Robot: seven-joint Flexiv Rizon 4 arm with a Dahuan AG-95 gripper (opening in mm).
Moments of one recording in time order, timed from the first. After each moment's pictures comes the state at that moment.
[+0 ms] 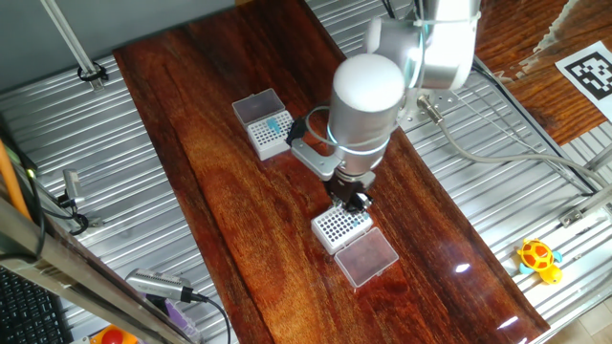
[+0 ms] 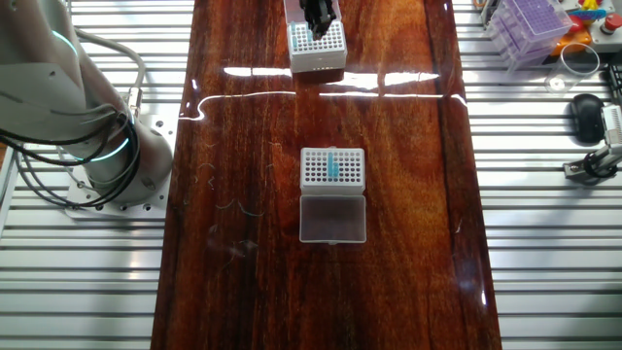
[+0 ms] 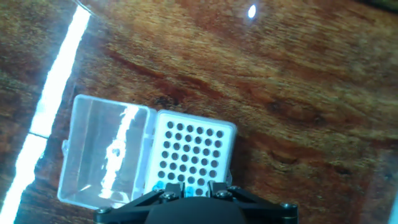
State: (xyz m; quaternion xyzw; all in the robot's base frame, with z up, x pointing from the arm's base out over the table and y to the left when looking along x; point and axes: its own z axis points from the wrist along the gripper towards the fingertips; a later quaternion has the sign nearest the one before) arm 0.362 0.261 0.090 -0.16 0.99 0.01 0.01
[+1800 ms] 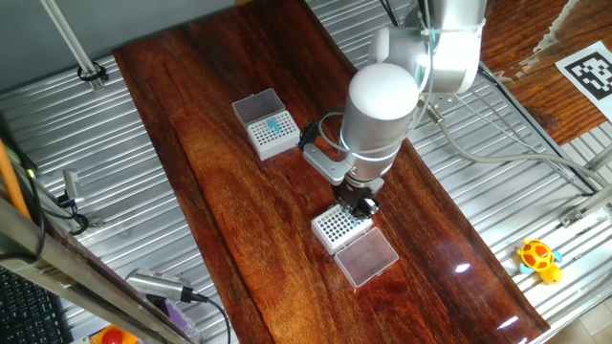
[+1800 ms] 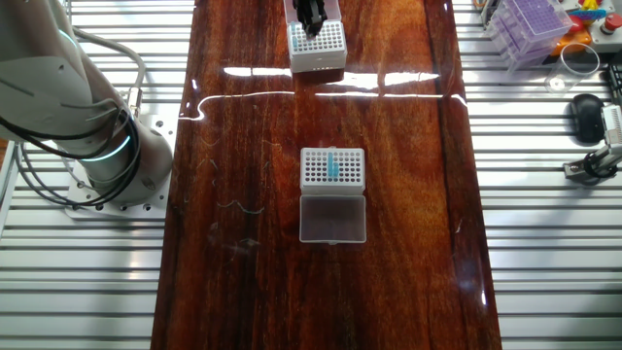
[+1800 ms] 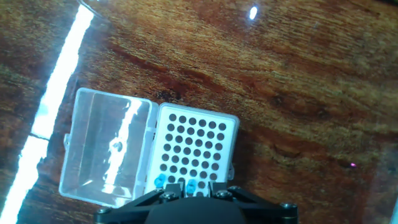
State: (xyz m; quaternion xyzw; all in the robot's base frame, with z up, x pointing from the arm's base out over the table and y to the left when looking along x) arm 0.354 0.270 0.078 -0.15 0.99 0.01 0.01
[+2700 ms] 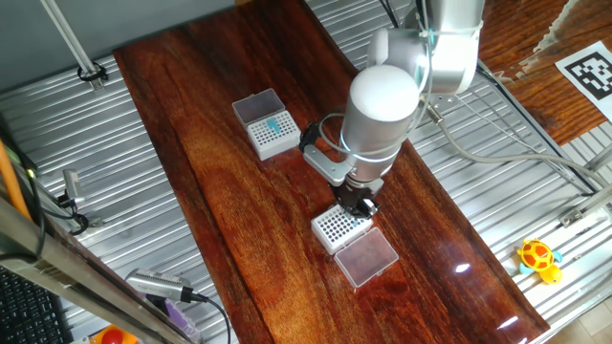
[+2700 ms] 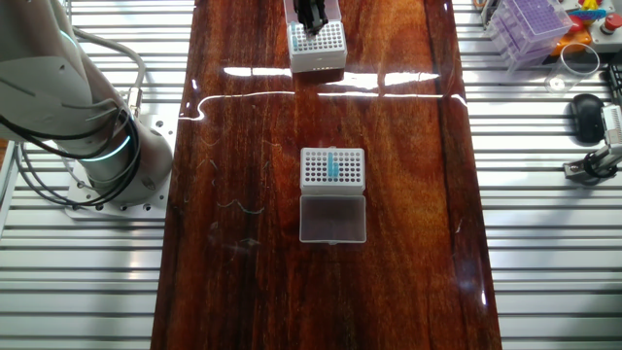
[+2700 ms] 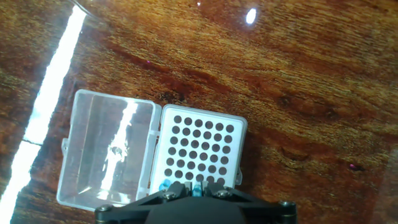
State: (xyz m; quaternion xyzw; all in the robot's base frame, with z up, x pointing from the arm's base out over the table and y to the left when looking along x) arm 0.354 0.268 0.076 -0.15 0.99 0.01 0.01
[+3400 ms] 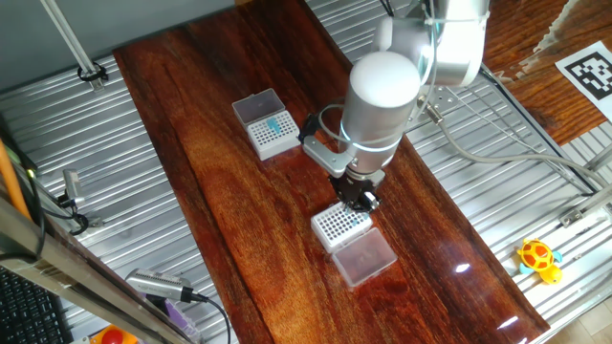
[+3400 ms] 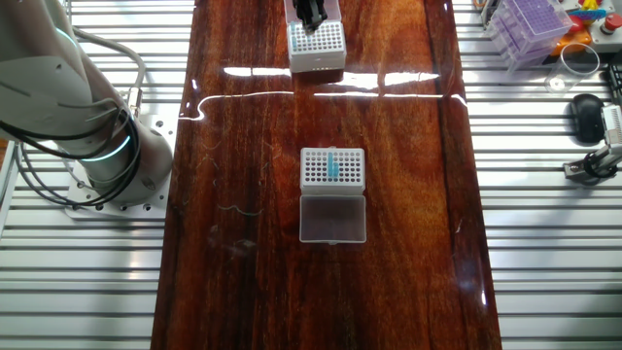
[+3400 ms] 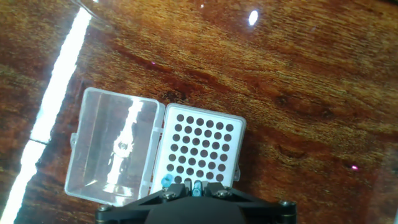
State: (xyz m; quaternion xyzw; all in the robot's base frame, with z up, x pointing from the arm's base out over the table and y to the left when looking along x) arm 0.352 0.263 0.097 -0.16 0.99 0.01 0.01
